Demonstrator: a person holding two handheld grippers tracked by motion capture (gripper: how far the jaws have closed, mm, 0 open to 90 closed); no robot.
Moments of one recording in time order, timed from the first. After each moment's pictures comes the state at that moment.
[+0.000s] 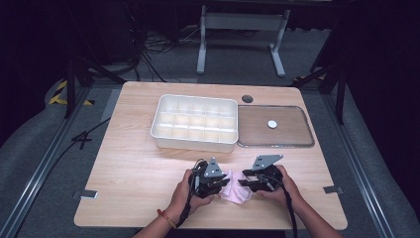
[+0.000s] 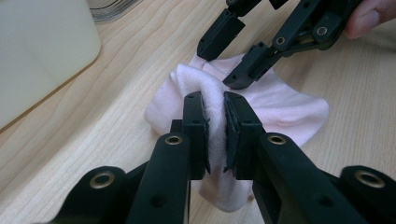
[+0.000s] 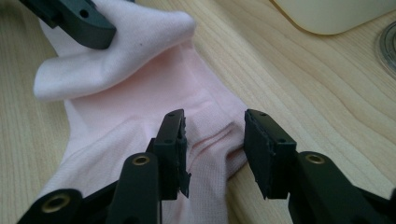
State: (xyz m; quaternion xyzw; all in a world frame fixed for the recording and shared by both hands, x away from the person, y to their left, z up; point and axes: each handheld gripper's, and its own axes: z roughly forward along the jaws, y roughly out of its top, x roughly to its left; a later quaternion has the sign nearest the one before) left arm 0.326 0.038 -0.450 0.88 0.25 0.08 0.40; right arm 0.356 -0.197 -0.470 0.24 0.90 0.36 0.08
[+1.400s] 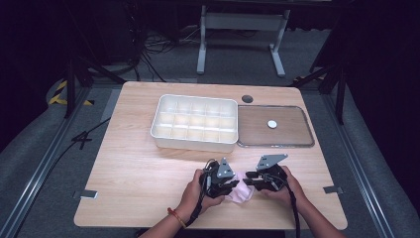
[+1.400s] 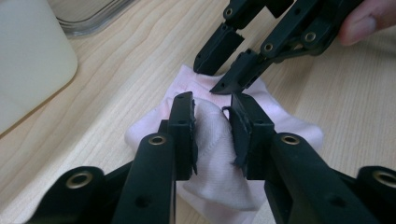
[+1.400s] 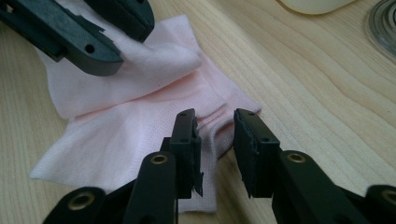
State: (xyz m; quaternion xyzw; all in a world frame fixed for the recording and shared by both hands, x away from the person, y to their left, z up) left arm 0.327 0.012 -0.449 0.88 0.24 0.08 0.40; right arm 0.357 -0.210 -0.471 0.25 0.90 0.36 0.07
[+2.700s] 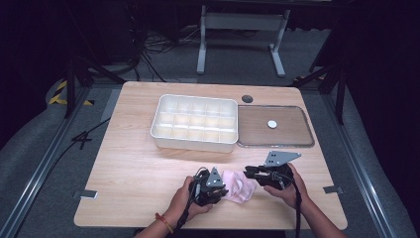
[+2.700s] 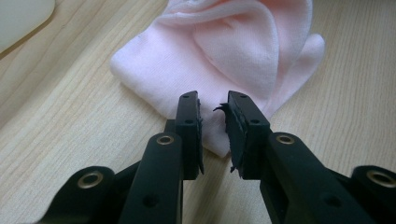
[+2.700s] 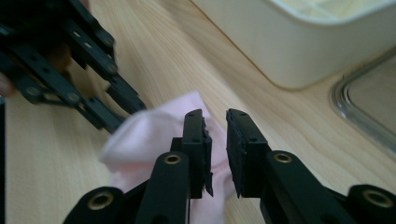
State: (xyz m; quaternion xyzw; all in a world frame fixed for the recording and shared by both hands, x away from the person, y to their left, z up) left arm 0.315 0.039 -0.472 0.90 0.22 0.06 0.37; right arm 0.342 -0.211 -0.431 0.23 0.86 0.45 0.09
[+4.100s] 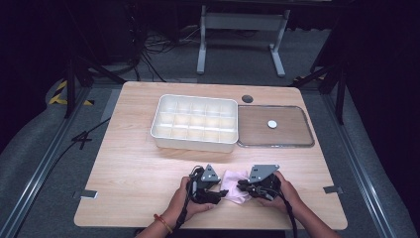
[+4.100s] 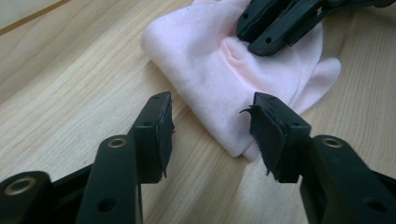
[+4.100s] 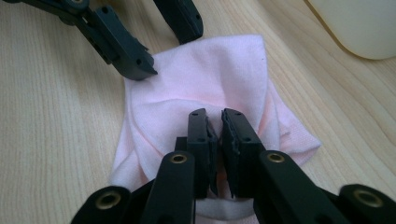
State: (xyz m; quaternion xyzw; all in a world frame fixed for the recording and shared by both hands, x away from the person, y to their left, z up) left arm 0.321 0.045 -0.479 0.88 0.28 0.04 0.39; right arm 0.331 -0.186 -0.465 0.17 0.92 0.35 0.10
